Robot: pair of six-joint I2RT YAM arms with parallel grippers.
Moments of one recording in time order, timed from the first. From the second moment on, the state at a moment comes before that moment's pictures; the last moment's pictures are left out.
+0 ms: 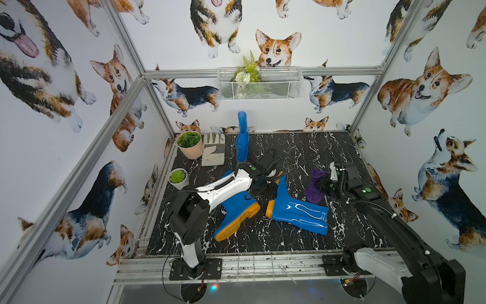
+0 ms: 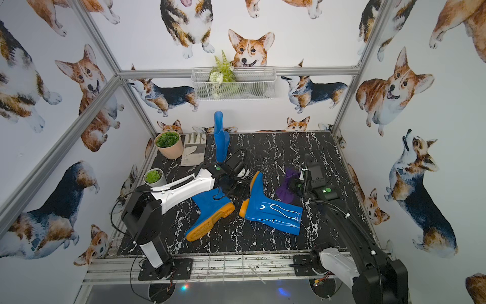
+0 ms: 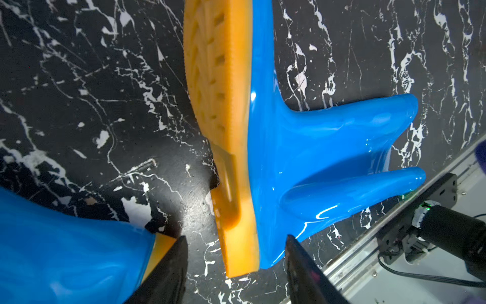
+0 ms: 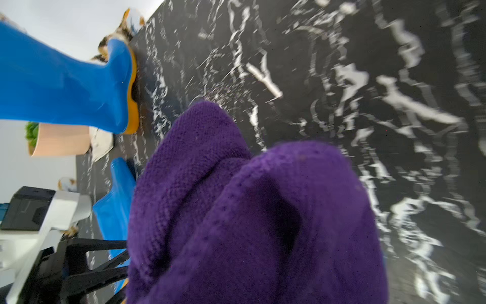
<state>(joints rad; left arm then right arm) -0.80 1.74 1.32 -0.76 0.20 -0.43 0.32 1.09 0.81 -0.56 -0.19 0.74</state>
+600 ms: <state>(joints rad) -0.93 1.70 1.06 -0.48 0.09 -0.54 0.42 1.64 1.00 -0.29 -0.30 0.81</state>
